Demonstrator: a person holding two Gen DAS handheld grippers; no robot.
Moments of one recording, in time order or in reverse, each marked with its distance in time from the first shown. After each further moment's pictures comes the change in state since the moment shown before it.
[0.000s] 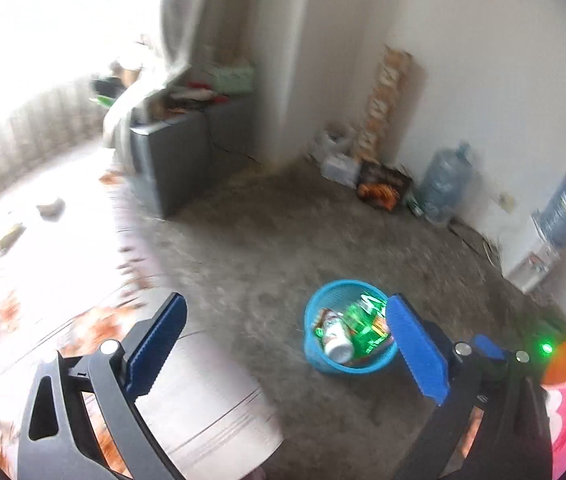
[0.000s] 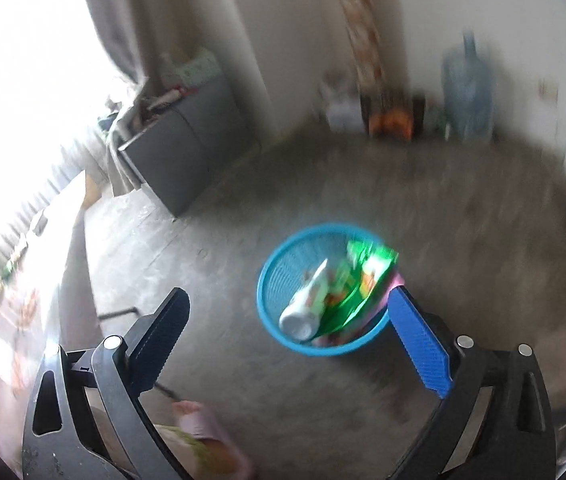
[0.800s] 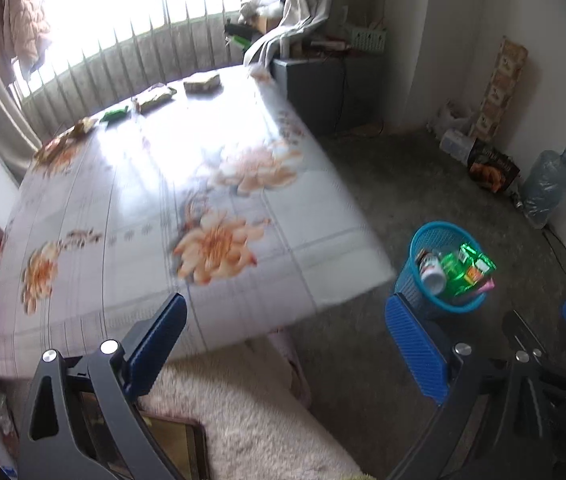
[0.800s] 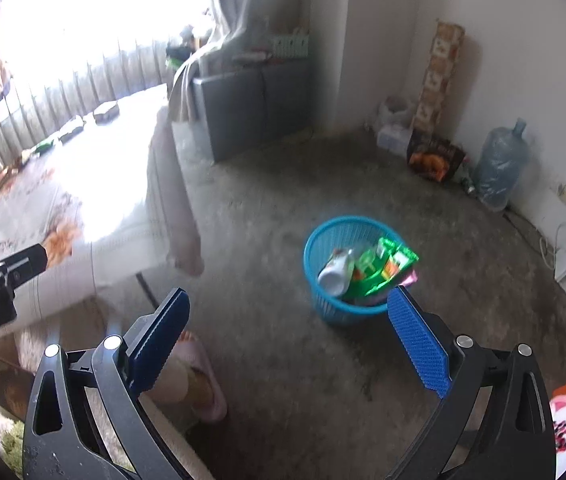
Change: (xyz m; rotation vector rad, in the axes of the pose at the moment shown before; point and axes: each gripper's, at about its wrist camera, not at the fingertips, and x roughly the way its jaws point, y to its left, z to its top) left arm -0.057 0.031 -0.150 -0.213 0.143 0.377; right arm -0.062 0.113 -0.044 -0.315 0.124 -0.028
